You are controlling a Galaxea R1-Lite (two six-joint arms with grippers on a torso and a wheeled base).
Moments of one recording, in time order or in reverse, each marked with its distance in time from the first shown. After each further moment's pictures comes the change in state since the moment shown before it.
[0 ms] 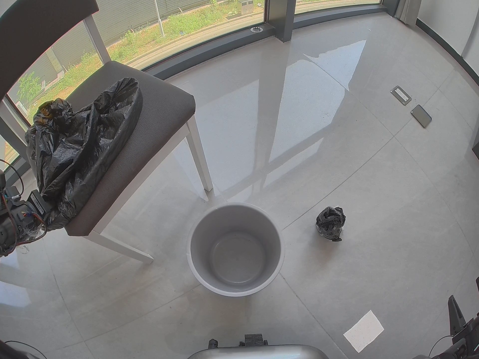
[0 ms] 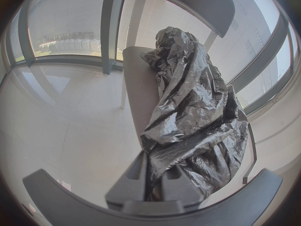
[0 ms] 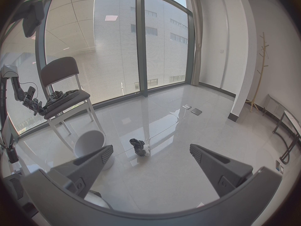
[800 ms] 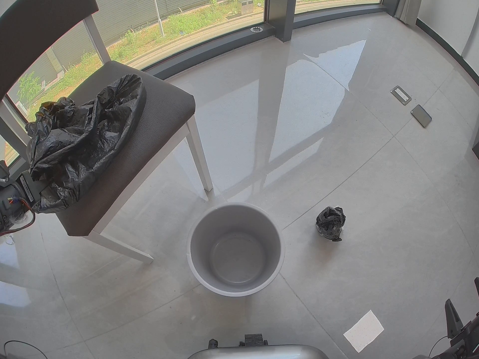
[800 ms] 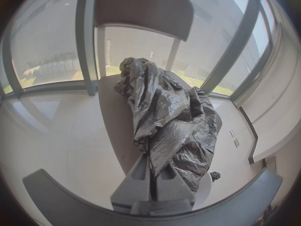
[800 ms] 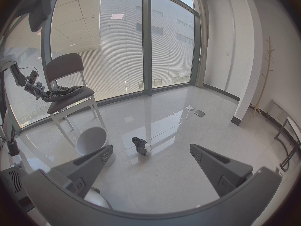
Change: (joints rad) left arm -0.087 -0.205 -0.110 0.184 0.037 0.176; right arm 0.000 0.000 0.000 0.006 0.039 -0.045
